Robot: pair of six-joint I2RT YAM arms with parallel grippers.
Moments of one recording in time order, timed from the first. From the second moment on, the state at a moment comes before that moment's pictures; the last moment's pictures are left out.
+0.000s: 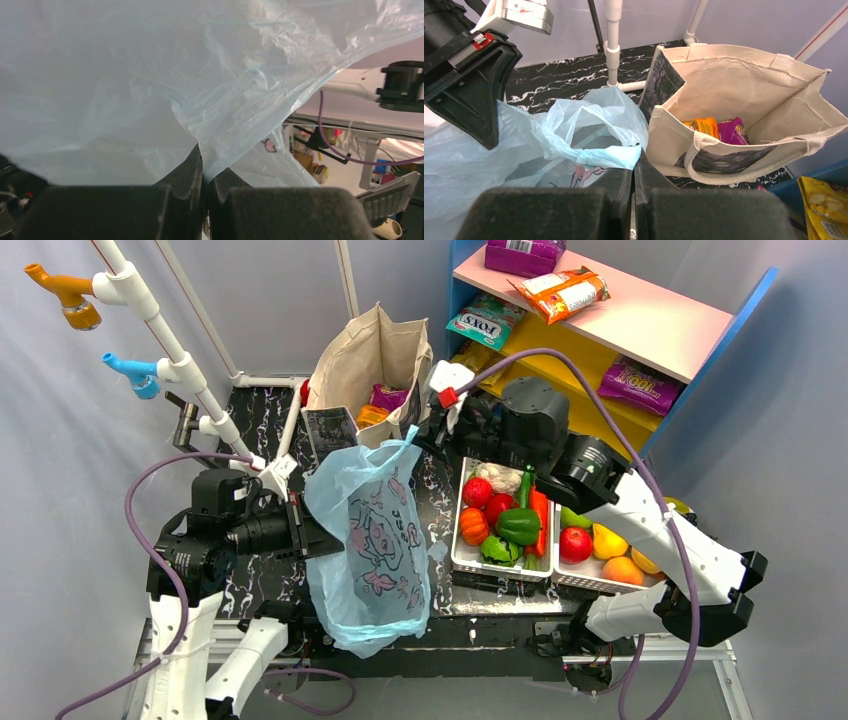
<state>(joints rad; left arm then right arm) -0.14 0.73 1.26 -1.33 0.74 -0.47 1.01 1.30 1.67 -0.50 -0.18 -0.17</state>
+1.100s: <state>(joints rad) -0.18 0.88 1.30 -1.29 0.55 -0.48 0.79 1.06 1.41 -0.92 0.01 0.25</state>
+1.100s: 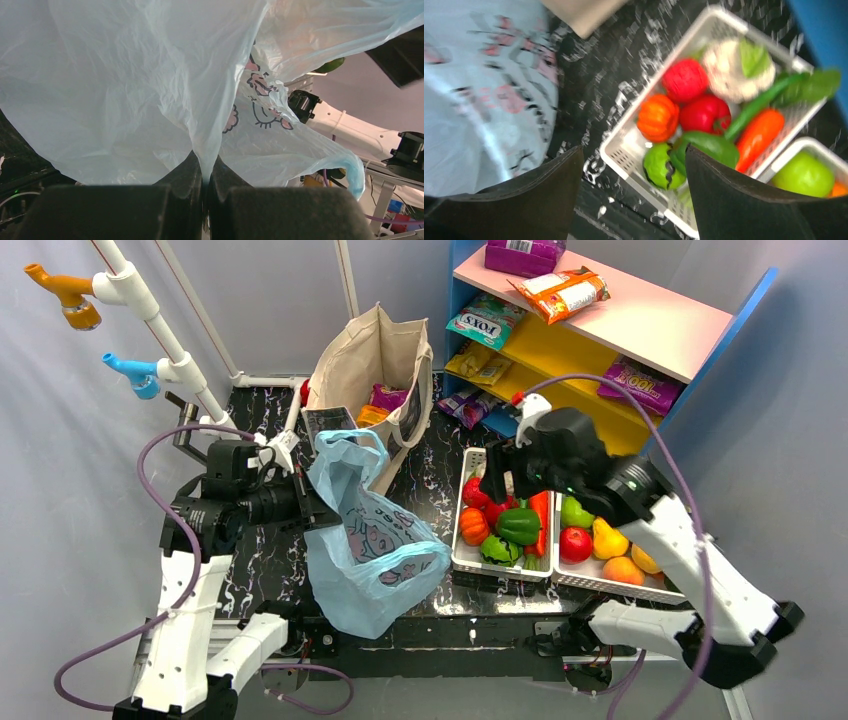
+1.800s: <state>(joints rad) -0.19 0.83 1.31 -1.28 0.59 -0.48 0.61 1.35 1.29 -1.29 0.15 0.62</state>
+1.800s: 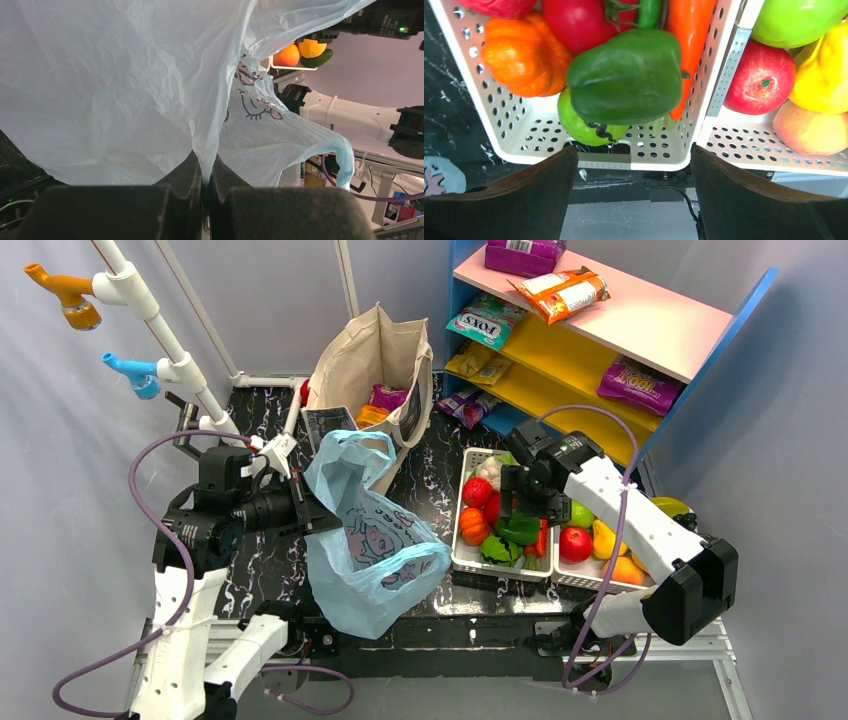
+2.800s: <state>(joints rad) -0.19 0.83 1.31 -1.29 0.58 -0.47 0.50 1.36 1.07 -0.97 0.01 0.68</state>
